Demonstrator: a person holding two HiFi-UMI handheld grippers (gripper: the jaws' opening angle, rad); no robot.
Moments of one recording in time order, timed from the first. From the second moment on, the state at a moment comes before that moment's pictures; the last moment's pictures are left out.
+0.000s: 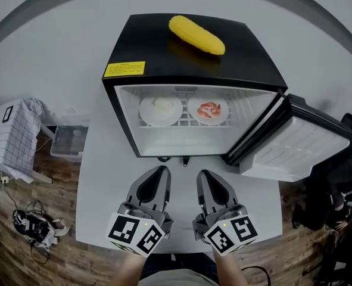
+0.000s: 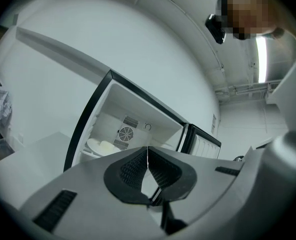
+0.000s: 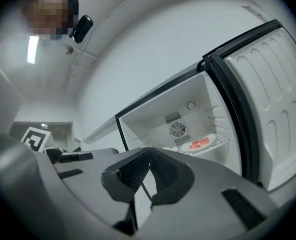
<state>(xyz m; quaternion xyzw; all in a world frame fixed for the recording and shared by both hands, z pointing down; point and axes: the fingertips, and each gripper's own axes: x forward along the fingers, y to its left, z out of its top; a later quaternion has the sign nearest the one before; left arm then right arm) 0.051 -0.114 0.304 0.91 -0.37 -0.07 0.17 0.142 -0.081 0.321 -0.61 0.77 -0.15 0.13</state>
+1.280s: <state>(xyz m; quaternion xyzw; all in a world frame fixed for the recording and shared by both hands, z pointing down) 0.005 -0.130 0.254 0.90 -0.31 -0.10 0.28 0.205 -0.317 0.099 -0.47 0.84 -0.09 -0.25</state>
